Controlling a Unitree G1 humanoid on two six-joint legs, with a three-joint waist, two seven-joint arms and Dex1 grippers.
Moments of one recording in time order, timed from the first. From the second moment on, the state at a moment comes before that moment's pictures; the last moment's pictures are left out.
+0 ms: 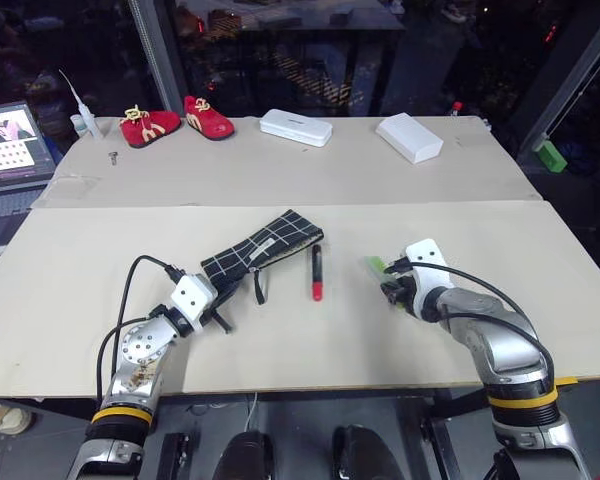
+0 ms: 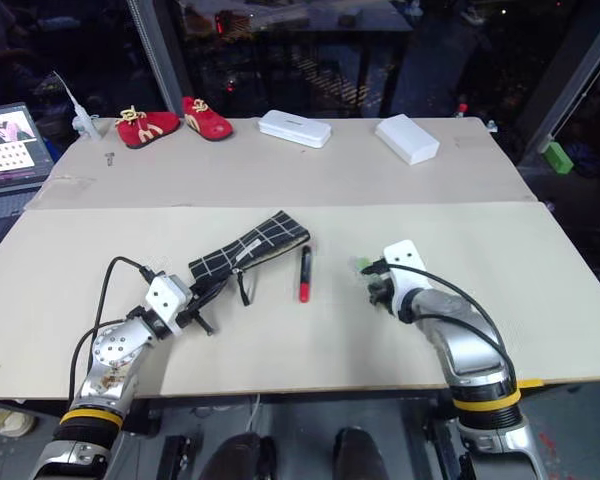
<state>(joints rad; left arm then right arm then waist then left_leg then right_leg) -0.22 0.42 0.02 0.35 -0.13 -0.42 -0.70 -0.38 -0.42 0.02 -0.24 0.16 1.06 0.33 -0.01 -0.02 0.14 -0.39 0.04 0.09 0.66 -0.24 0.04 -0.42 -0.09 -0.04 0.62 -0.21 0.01</state>
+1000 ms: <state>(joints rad) -0.27 0.42 0.02 0.41 -0.15 -0.42 -0.77 -0.61 -0.67 0.34 -0.23 0.07 0.60 0.79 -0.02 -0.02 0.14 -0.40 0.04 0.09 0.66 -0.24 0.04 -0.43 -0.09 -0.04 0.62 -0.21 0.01</state>
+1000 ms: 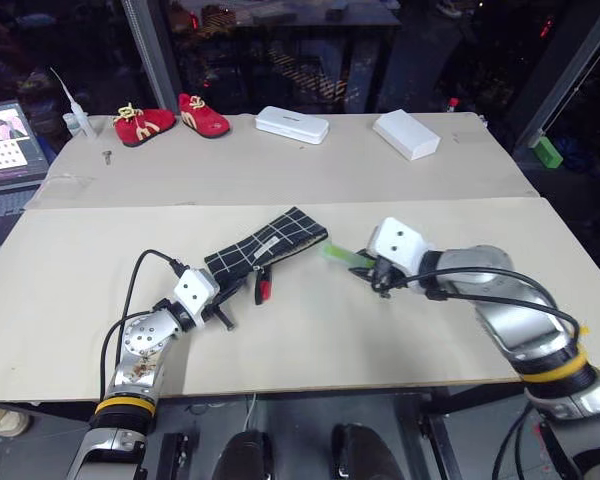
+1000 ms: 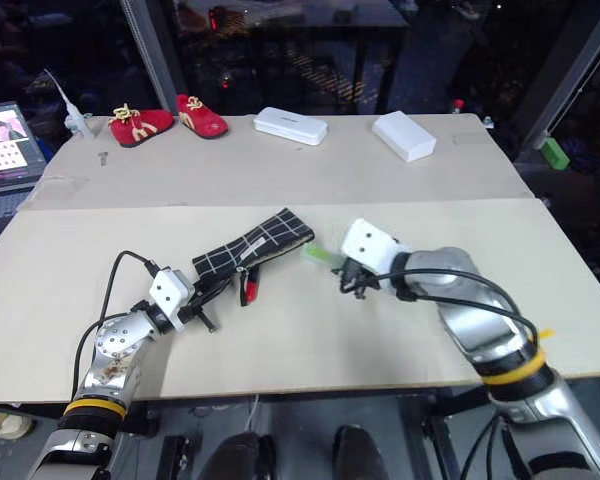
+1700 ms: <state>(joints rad) -0.27 0.42 0.01 0.41 -0.15 -0.42 -0.78 -0.68 -0.70 0.28 -0.16 0.09 0.57 0.95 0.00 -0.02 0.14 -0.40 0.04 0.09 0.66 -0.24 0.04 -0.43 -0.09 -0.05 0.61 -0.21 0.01</state>
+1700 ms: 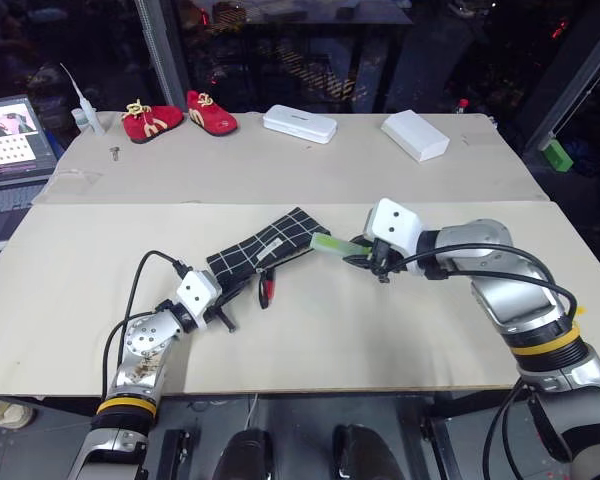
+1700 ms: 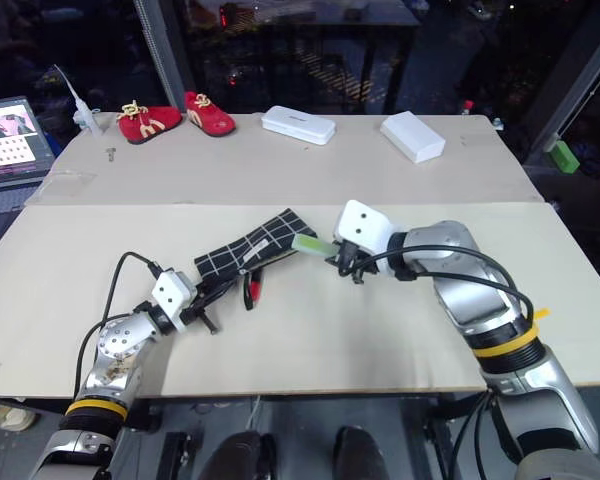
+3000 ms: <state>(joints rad) -0.23 0.42 0.02 0.35 -0.15 -0.41 -0.76 -0.93 -0.36 0.55 0.17 -0.21 0.43 0.91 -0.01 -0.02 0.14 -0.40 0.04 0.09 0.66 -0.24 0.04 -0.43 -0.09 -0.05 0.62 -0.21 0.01</state>
